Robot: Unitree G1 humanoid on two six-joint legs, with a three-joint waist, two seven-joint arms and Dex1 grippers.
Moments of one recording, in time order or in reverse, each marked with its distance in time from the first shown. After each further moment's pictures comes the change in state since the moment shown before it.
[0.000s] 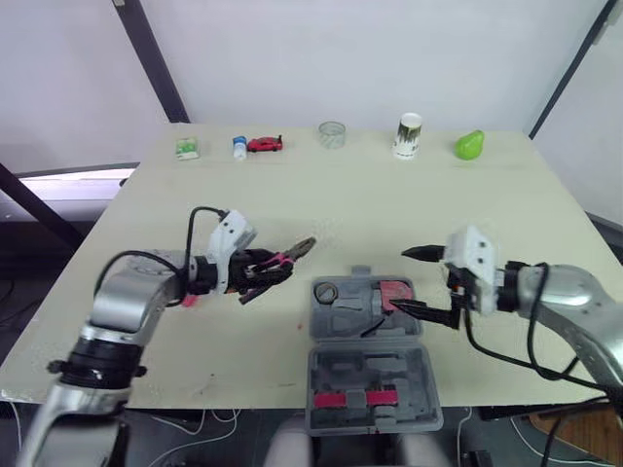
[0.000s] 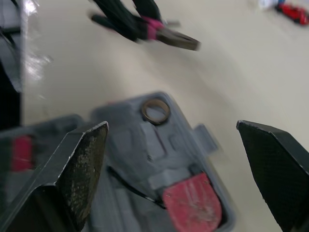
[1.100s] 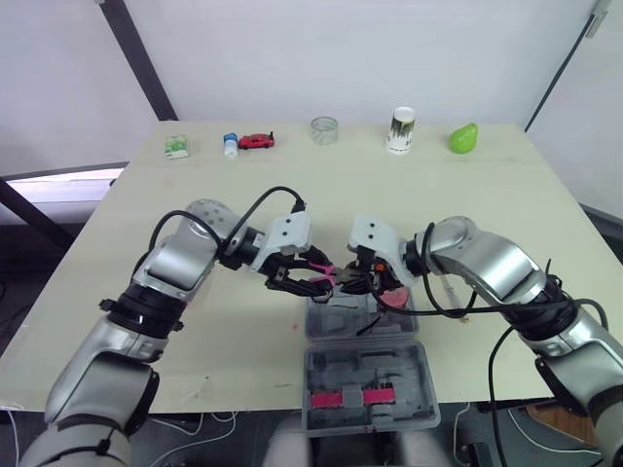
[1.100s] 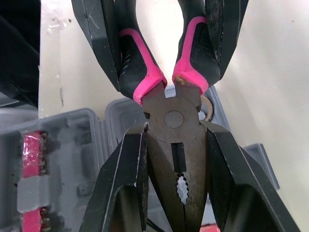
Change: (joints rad) left arm -0.244 -0.096 -0.216 0.119 0.172 -0.264 -0.293; right arm -0.440 0.221 0.334 0.286 -0.142 0.295 0.156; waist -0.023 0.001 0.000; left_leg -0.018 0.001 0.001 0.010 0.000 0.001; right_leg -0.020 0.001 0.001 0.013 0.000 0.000
